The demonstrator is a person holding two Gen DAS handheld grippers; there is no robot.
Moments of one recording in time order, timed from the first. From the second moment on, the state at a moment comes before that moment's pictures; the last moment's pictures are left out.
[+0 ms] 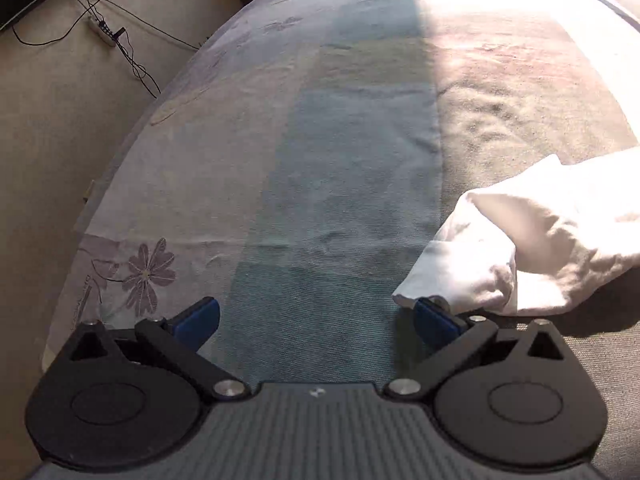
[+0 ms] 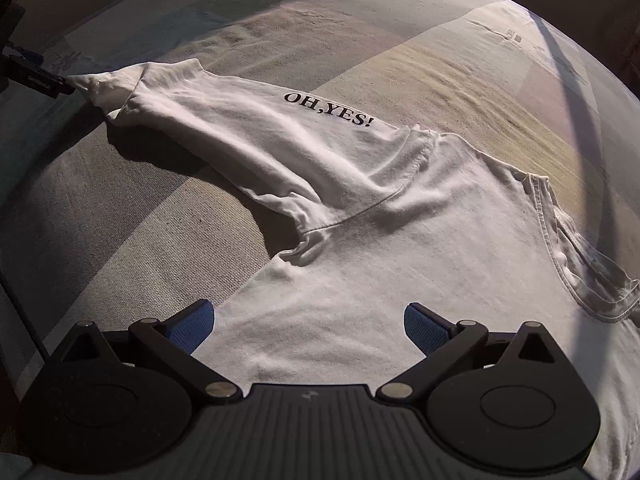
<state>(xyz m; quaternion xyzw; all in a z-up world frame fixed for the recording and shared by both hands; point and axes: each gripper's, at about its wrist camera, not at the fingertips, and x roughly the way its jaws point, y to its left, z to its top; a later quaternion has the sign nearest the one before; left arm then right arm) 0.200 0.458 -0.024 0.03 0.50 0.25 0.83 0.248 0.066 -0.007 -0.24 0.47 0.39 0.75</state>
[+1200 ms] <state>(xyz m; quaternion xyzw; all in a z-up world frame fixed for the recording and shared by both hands) 0.161 0.518 -0.107 -0.50 0.30 0.12 0.80 0.233 0.086 -0.044 -0.28 0.50 0.43 0.70</state>
